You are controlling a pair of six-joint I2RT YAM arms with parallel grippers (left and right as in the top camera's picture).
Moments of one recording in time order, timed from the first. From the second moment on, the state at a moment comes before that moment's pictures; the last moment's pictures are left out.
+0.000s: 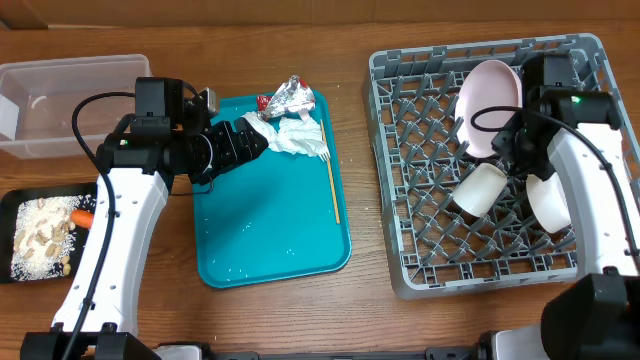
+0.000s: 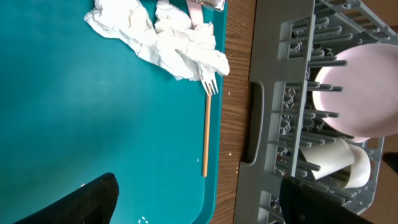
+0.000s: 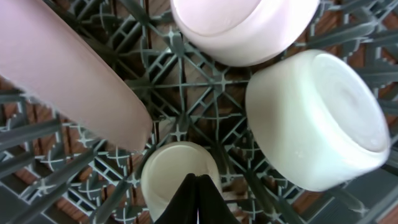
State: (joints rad) left arm -0.03 1.48 1.27 -0.87 0.50 -0.44; right arm -0.06 1.64 1.47 -1.19 0.22 0.67
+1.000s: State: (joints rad) left arm -0.03 1.48 1.27 -0.86 0.50 -0.44; right arm -0.07 1.64 1.38 -1.32 -0.05 0.54
